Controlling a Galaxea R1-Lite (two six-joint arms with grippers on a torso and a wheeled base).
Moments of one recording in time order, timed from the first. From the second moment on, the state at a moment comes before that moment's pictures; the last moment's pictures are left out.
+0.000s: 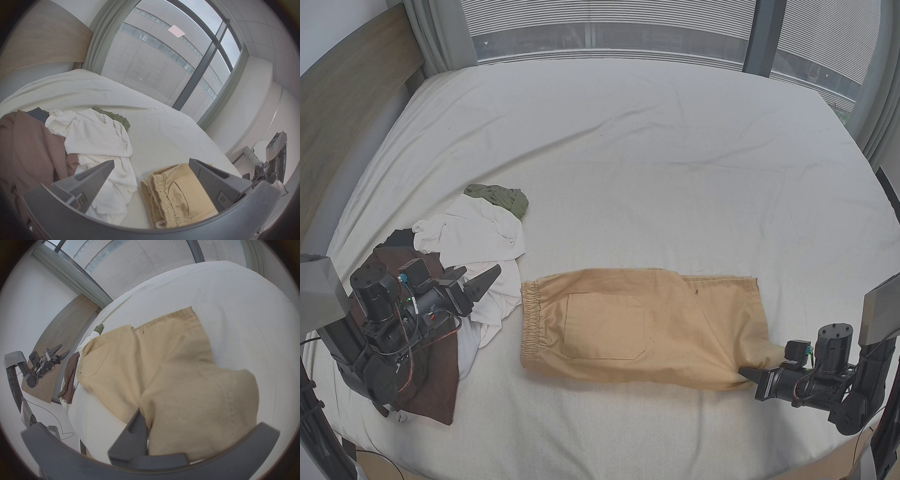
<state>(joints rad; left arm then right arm) -0.12 2.00 -0.41 -1.55 -0.35 -0.32 0.22 2.11 -0.02 -1.53 0.25 0.31</state>
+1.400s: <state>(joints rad) -0.18 2.06 -0.32 -1.55 -0.38 -0.37 0.55 2.15 -0.02 -1.54 0.28 0.31</state>
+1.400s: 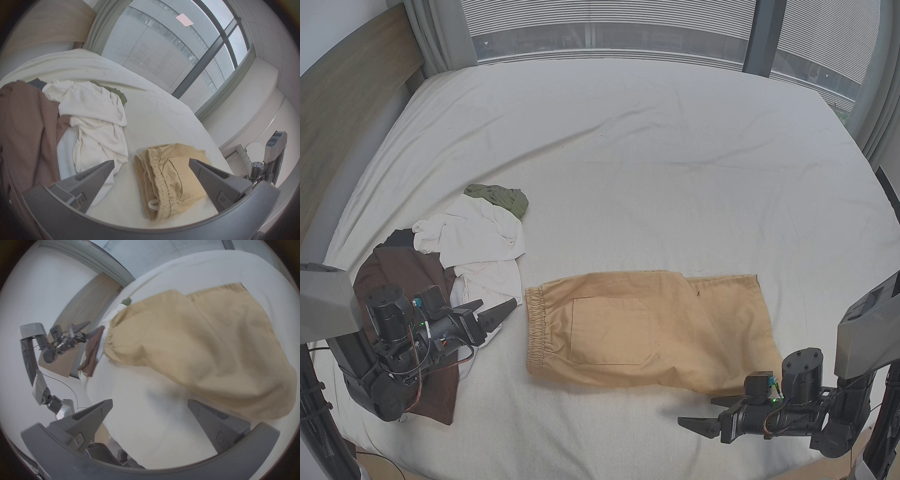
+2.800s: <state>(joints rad) -0.34 2.32 -0.36 -1.56 -0.37 -0.48 0.48 1.96 -0.19 -1.54 0.32 0.35</state>
